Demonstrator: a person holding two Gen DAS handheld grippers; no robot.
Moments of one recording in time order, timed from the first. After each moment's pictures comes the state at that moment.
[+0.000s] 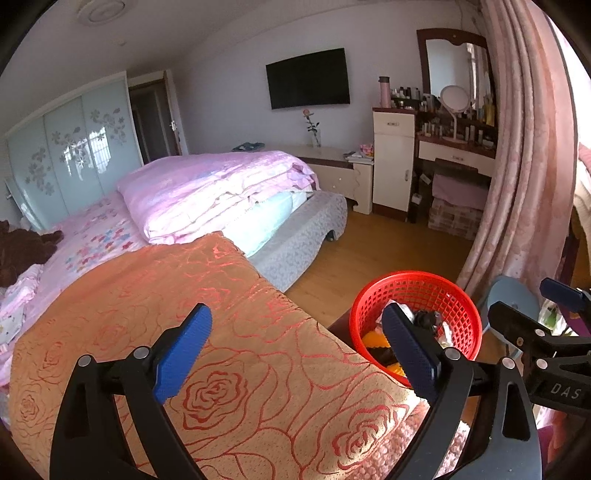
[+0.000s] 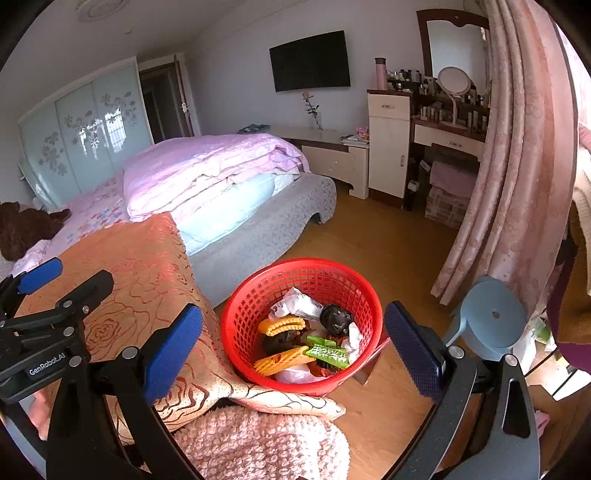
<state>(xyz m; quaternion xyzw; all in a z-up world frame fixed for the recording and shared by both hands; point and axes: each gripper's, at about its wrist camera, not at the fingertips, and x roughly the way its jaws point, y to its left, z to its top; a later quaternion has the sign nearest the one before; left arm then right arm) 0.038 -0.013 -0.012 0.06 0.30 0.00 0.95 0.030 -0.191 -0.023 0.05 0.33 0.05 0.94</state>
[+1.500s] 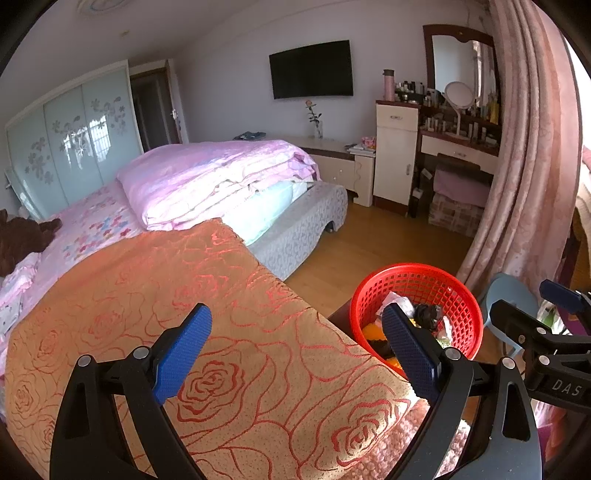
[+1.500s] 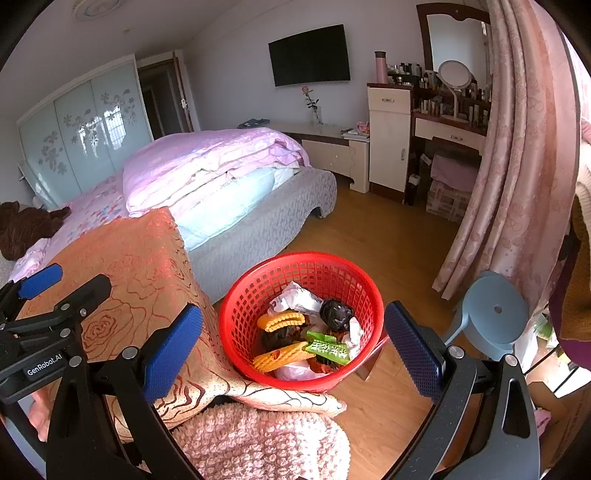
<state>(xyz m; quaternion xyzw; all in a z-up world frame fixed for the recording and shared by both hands) 0.036 -0.013 -0.024 0.05 0.31 0.00 0.95 0.029 -0.189 -0.026 0.05 0.33 0.05 0.94</state>
